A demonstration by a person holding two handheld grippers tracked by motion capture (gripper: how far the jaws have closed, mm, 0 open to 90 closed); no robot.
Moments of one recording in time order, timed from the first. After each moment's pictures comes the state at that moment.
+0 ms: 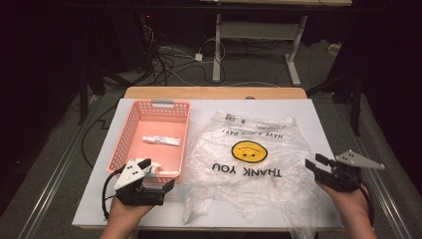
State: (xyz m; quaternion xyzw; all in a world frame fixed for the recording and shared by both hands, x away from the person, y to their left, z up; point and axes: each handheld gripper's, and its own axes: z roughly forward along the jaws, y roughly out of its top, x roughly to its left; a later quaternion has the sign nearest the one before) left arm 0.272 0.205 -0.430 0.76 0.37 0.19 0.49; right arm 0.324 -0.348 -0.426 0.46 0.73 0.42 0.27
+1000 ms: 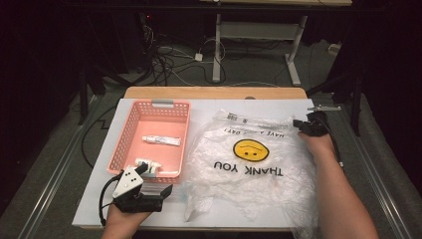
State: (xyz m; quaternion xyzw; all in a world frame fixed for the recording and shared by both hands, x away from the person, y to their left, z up) left arm 0.259 0.204 -0.432 0.77 0.38 0.21 0.47; right arm 0.512 -0.346 -0.455 0.53 0.73 0.37 0.22
